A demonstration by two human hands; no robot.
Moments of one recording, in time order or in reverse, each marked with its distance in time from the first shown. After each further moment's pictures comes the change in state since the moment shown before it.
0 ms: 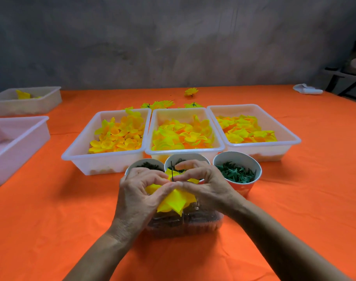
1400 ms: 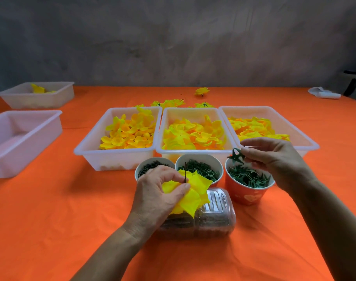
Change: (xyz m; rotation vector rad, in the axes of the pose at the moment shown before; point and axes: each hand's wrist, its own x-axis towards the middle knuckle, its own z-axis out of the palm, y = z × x) left_hand 0.004 0.008 0.001 -0.067 -0.080 -0.128; right_hand 0.004 -0.005 -0.090 0.361 0.336 0.283
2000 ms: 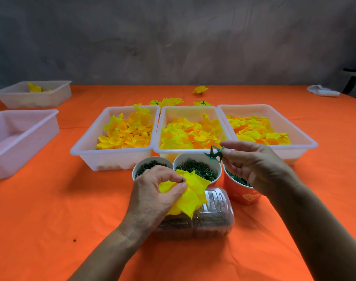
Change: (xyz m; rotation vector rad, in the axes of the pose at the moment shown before) left_hand 0.001 0.000 0.000 -0.002 0.006 -0.017; right_hand -0.006 -0.003 0.033 0.375 -0.119 0.194
